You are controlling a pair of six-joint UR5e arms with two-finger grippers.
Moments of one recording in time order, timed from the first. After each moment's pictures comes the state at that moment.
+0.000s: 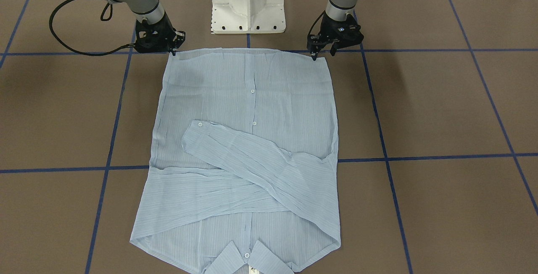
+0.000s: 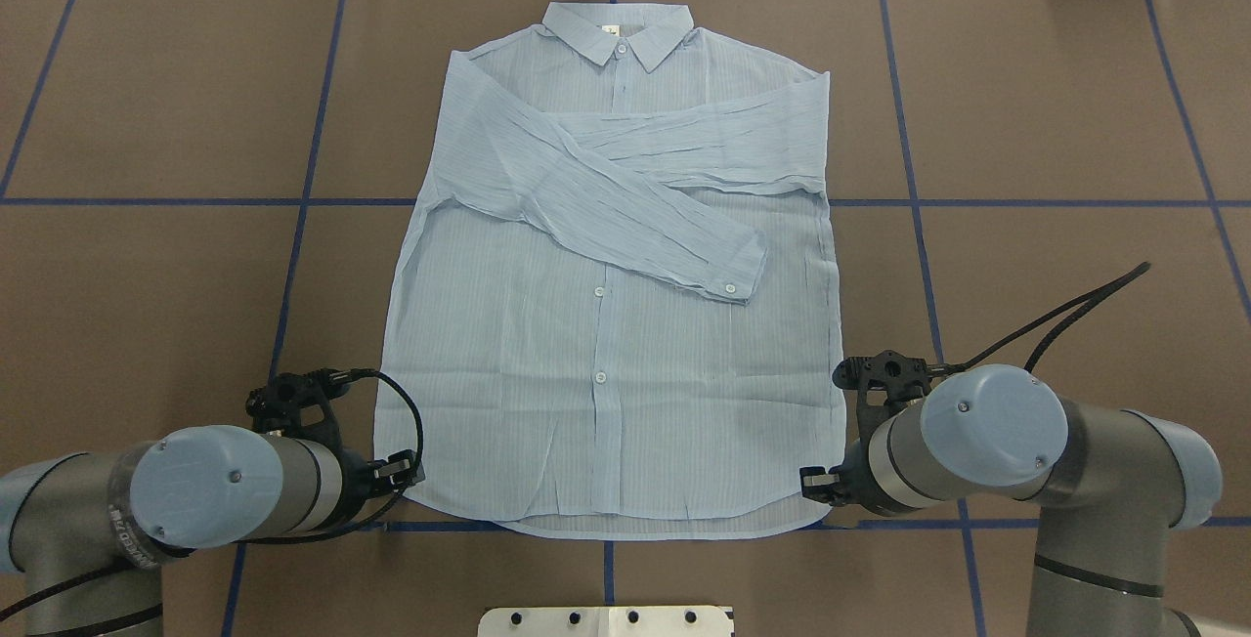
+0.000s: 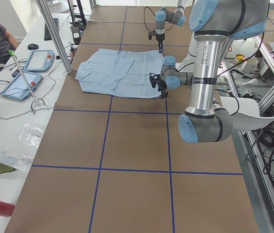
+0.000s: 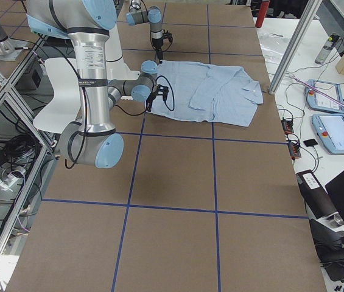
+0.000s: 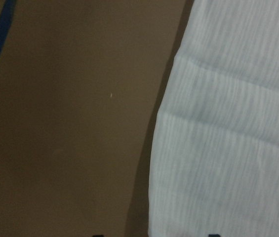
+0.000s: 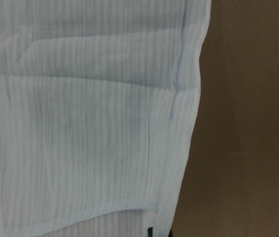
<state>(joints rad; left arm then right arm) -0.24 -1.71 -2.03 -1.83 -1.66 -1.71 0.31 -1.46 2.05 -1.36 1.88 1.37</state>
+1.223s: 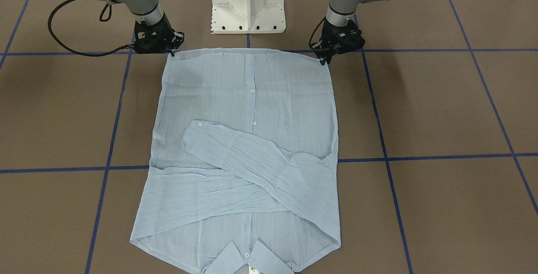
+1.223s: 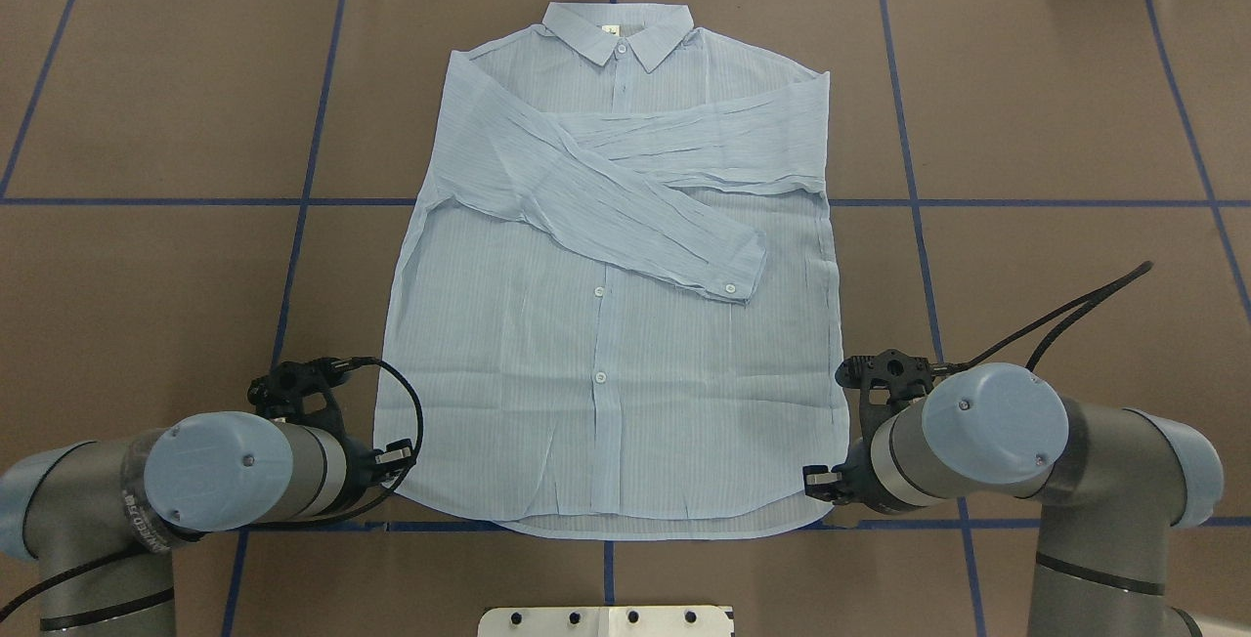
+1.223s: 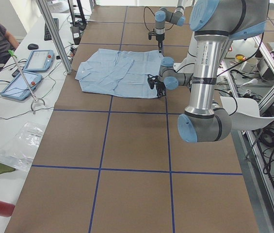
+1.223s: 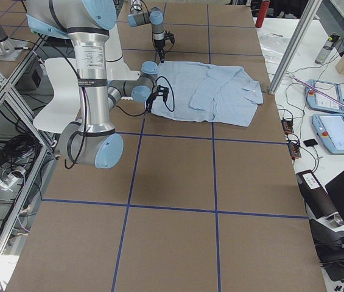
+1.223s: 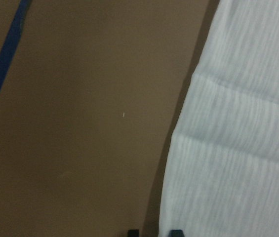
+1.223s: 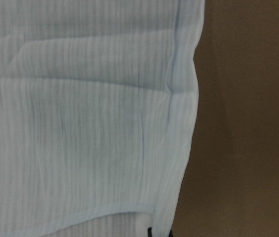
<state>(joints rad) -0.26 -1.72 -2.00 -1.81 -1.66 -1.71 0.31 -1.47 2.05 -1.37 1.88 1.37</state>
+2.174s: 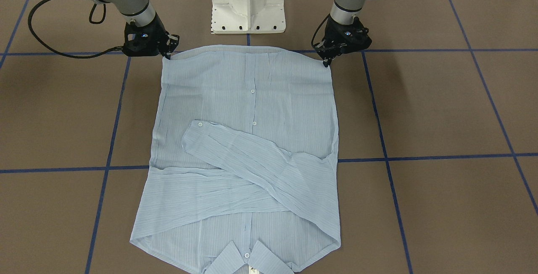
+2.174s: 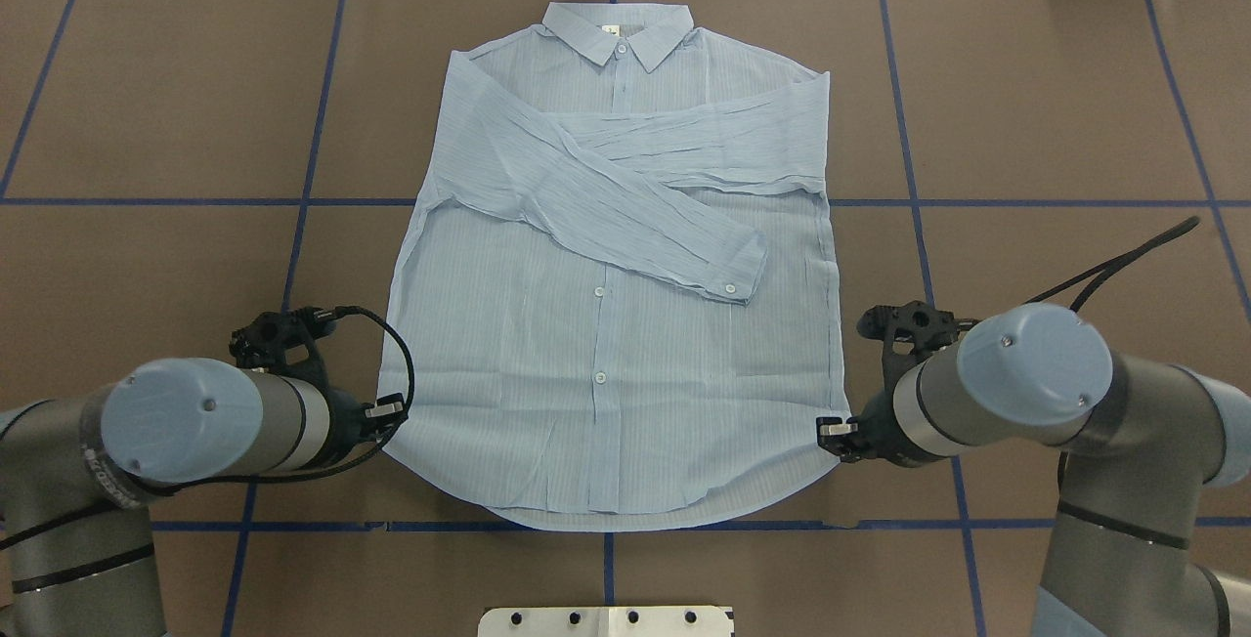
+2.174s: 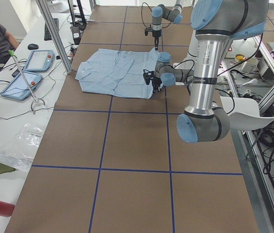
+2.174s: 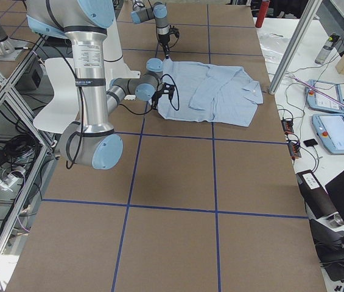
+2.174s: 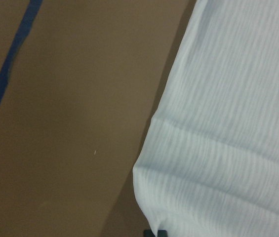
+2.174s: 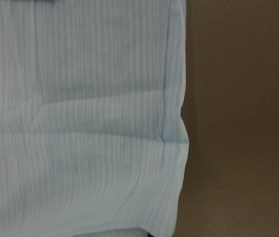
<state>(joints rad) -0.36 -1.73 -2.06 -1.79 -1.70 -1.65 0.44 -1.46 2.07 -1.37 1.96 1.36</state>
